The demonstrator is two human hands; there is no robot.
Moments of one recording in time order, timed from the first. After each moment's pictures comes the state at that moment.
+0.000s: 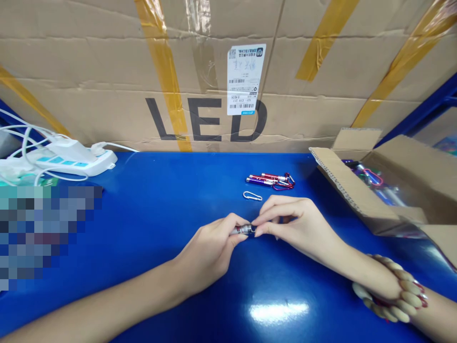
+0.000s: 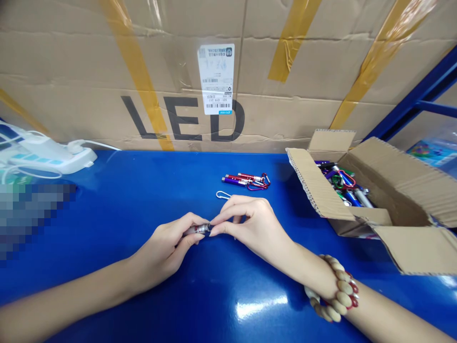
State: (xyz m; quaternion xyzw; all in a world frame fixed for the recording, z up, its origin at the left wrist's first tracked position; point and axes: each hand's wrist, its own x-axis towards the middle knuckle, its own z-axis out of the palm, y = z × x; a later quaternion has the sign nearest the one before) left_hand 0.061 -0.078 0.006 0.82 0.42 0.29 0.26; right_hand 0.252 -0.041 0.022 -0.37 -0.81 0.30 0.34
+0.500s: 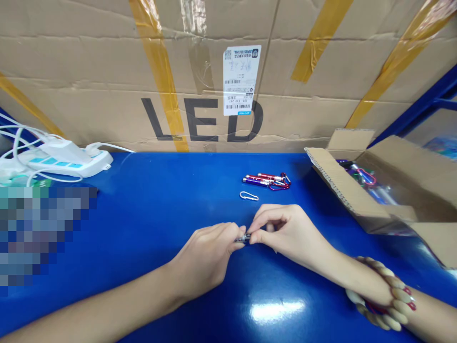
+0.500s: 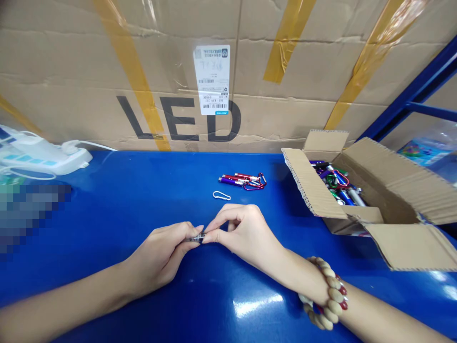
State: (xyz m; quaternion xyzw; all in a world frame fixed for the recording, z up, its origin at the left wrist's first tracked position) left_hand 0.061 -0.079 -0.001 0.87 0.37 0.29 0.14; right_hand 0.244 -0.049 0.019 -0.41 -0.76 0.39 0.33
